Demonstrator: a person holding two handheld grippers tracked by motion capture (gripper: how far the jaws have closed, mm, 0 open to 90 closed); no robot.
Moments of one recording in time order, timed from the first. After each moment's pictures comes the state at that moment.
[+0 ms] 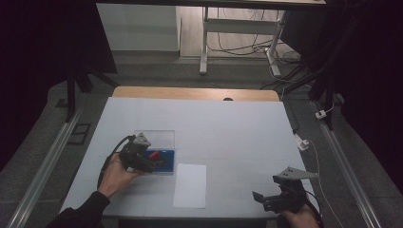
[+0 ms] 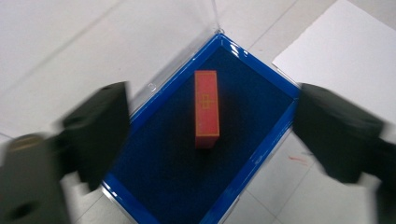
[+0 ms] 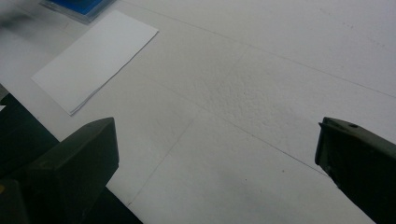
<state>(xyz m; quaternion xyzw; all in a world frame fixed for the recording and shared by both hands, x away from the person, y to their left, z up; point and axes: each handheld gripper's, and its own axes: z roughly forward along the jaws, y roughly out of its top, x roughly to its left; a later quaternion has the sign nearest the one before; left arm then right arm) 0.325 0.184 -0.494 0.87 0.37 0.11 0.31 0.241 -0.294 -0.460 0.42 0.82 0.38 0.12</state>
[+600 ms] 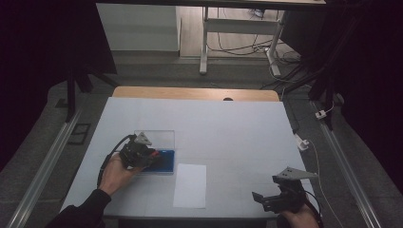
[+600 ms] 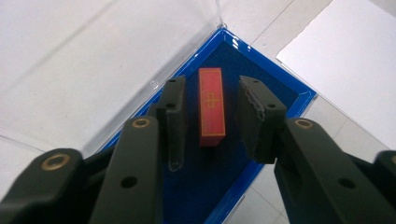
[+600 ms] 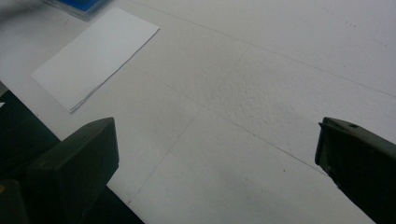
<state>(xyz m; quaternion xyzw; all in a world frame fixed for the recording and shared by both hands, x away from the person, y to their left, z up) 0.329 0.183 -0.494 0.88 0.37 0.11 0.29 0.241 -0.292 -0.461 0.42 0.82 0.37 0.12</state>
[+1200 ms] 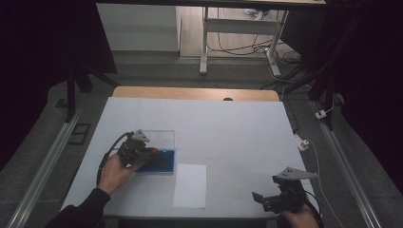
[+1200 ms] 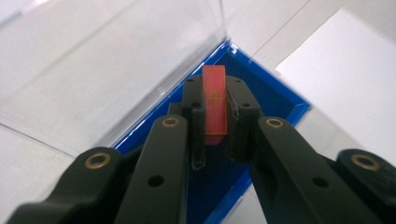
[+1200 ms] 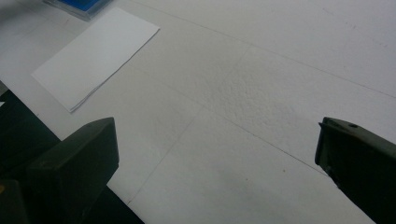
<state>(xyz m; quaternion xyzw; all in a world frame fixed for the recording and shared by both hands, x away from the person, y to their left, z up) 0.329 0.189 -0.483 0.86 0.38 0.10 0.31 0.241 -0.292 -0.461 0.41 0.82 0.37 0.12</state>
